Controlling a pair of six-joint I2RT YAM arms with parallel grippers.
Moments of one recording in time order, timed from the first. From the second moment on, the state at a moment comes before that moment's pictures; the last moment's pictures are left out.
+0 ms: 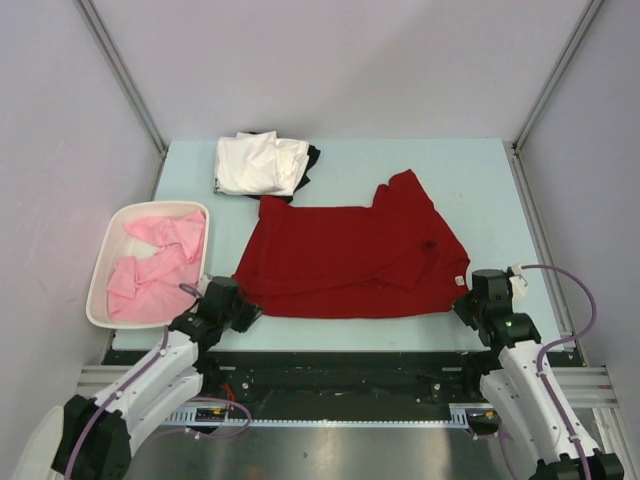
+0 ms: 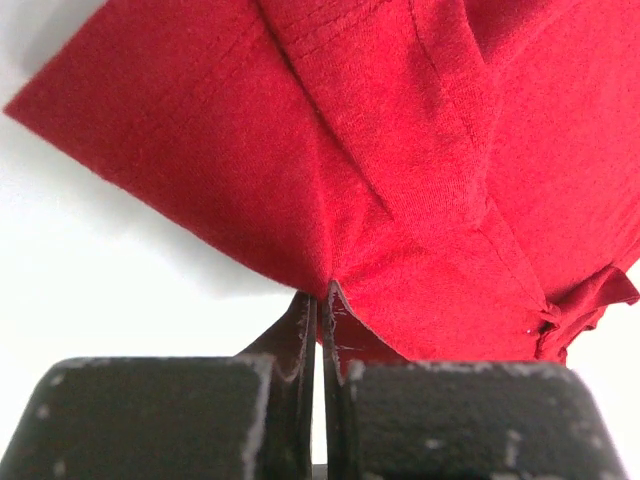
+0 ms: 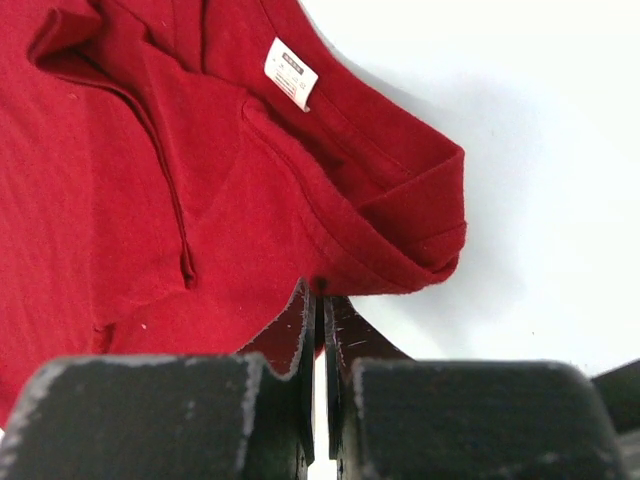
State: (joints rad) left arm -0.40 0.77 0.22 -0.35 -0.07 -1.32; right arm 0.11 0.57 0.37 -0.66 0.19 0.99
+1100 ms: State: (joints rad) left arm -0.45 0.93 0.58 -0.54 -0.19 -1.21; right arm 0.47 1.05 0.54 -0.37 0.17 0.99
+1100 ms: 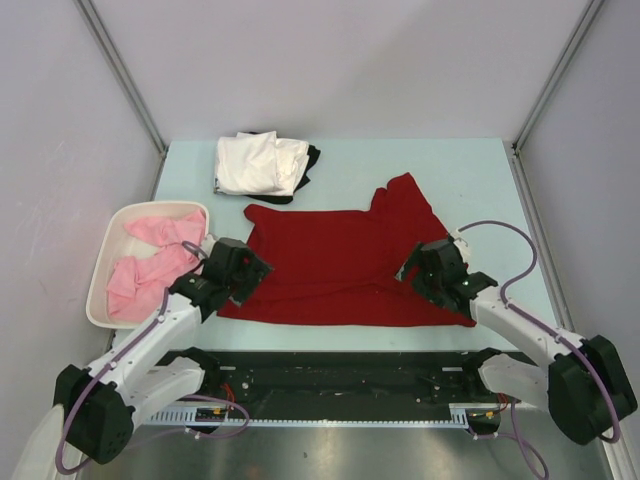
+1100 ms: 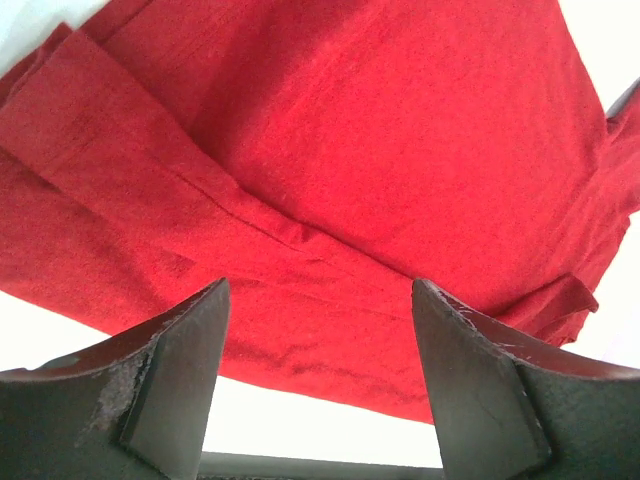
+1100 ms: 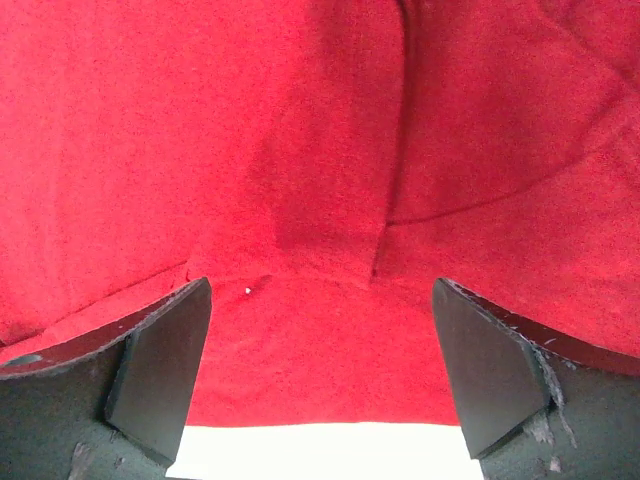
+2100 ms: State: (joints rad) left arm -0.41 0.95 0.60 -0.52 -0.20 -1.16; right arm 0.50 1.14 0.52 -0.23 0.18 1.00
